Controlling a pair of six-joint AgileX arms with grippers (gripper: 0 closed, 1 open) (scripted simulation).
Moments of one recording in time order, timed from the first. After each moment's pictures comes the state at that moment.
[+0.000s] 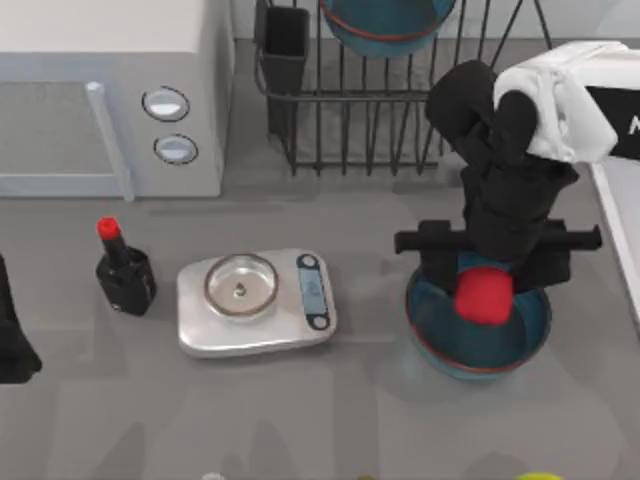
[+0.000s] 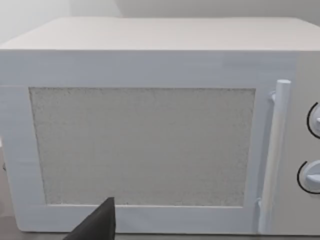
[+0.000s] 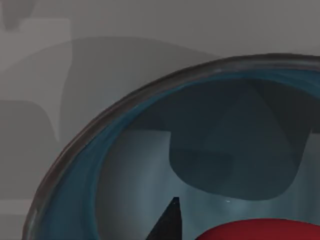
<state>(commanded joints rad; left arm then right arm) 0.00 0.00 0.00 0.00 0.00 0.00 0.51 1.99 1.40 -0.93 0.03 0.52</state>
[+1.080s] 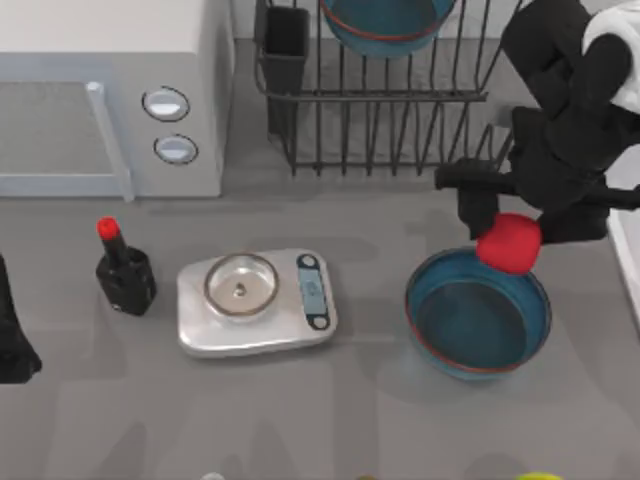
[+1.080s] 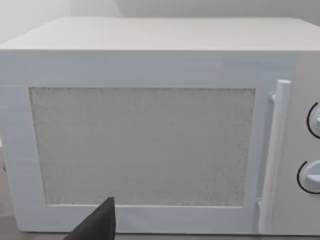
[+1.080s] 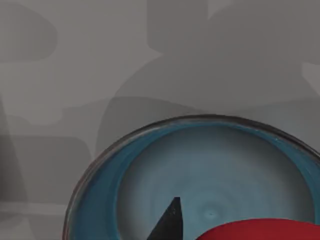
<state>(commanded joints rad) 0.00 0.00 0.00 0.00 0.00 0.00 0.39 1.86 1.40 -0.89 -0.08 0.46</state>
